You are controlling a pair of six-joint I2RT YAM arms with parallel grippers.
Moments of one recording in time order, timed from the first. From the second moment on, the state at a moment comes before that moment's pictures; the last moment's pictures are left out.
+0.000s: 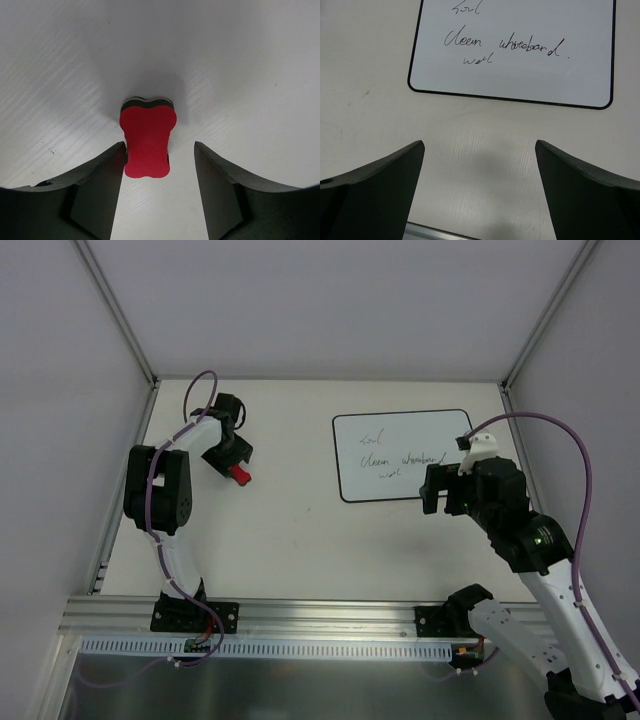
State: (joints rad) left arm -0.15 1.93 1.38 -0.76 -0.18 -1.04; right arm 0.45 0.73 1.02 -0.85 0.17 0.16
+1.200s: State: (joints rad) left arm -0.16 1.92 1.36 -0.76 -0.16 -0.88; right arm 0.26 1.03 1.06 -0.82 0.24 0.15
